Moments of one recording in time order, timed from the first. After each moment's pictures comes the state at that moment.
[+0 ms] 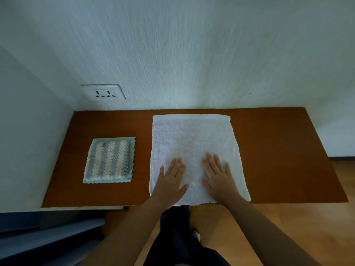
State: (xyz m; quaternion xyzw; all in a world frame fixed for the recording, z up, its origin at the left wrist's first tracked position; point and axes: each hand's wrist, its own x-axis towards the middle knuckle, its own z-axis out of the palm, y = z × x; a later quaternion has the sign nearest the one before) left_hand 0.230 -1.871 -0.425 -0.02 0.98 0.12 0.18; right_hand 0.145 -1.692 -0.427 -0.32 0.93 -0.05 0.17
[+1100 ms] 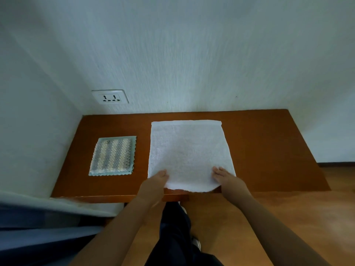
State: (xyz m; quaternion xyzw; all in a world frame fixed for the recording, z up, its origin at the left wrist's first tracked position) left_hand 0.275 -1.873 -0.386 -0.10 0.97 0.15 0.19; right_hand 0.168 -1.639 -0.387 -0.29 0.92 -0.04 0.24
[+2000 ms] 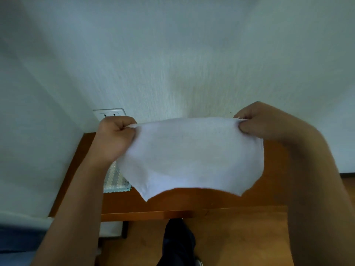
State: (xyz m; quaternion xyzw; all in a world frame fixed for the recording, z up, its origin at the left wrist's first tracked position) left_hand 0.234 -1.921 -0.173 -0.15 0.86 0.46 -0.19; right_hand 0.108 -1.656 -0.123 -0.24 0.91 -0.27 0.21
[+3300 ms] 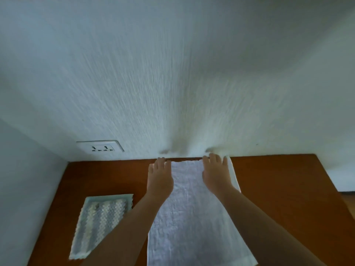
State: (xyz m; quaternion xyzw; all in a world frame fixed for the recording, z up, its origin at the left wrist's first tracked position) left_hand 0.067 -1.956 -0.385 -0.17 0.98 0.06 0.06; right_hand -0.015 -1.802 -0.374 -0.25 0.96 0.05 0.08
